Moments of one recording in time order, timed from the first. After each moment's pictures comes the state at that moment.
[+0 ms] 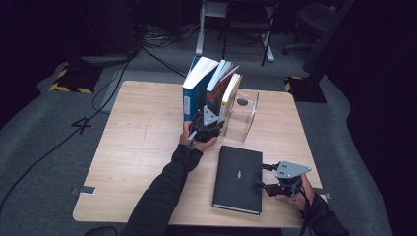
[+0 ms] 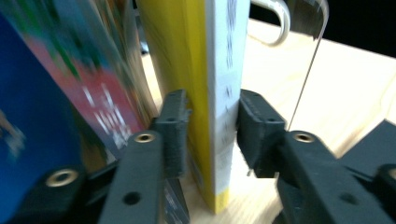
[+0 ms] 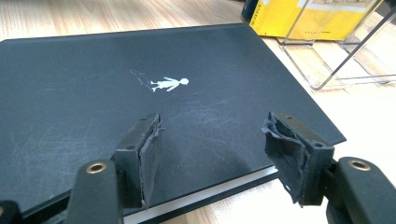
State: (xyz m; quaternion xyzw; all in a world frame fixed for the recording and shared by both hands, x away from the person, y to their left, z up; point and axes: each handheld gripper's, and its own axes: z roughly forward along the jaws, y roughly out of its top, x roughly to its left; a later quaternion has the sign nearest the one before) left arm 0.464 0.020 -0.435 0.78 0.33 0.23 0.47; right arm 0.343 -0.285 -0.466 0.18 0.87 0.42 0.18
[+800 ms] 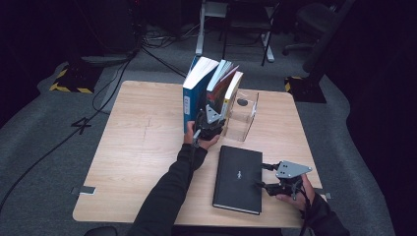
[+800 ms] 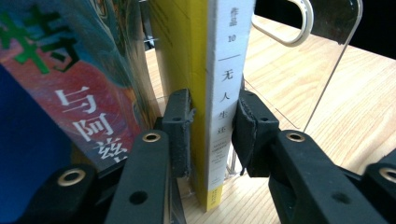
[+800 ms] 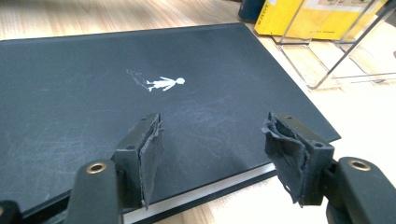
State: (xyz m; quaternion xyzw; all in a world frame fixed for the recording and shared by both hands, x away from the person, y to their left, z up) left arm 0.474 0.009 -0.437 0.77 0.35 0.24 0.47; right arm 0.343 -0.287 -0.466 0.19 0.87 0.42 0.18
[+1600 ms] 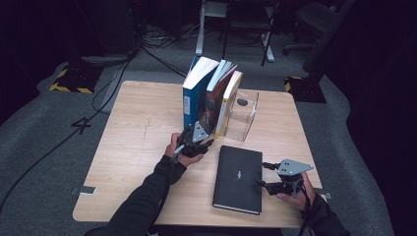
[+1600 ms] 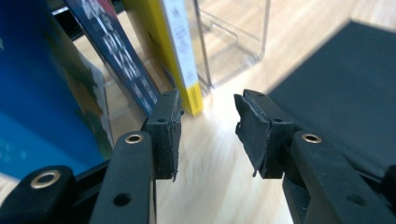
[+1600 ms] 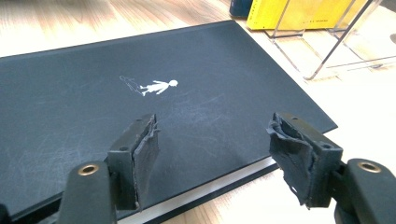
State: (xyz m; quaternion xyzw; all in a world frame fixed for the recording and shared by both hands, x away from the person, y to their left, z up) left arm 0.420 0.058 -0.452 0.84 0.26 0.22 0.42; right arm 0.345 -0.289 -0.465 0.22 0.86 0.43 0.17
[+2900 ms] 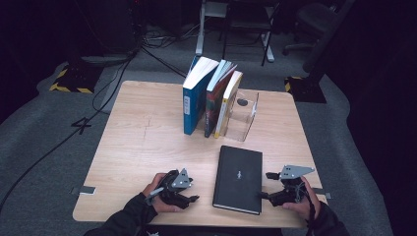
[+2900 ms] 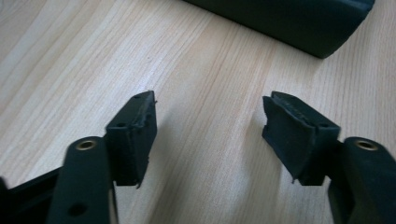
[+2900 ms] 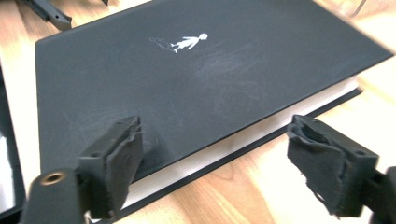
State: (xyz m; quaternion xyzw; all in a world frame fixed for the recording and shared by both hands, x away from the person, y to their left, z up) left arm 0.320 0.100 -0.503 0.91 0.19 0.07 0.37; right arm 0.331 -0.297 -0.474 0.28 0.87 0.41 0.07
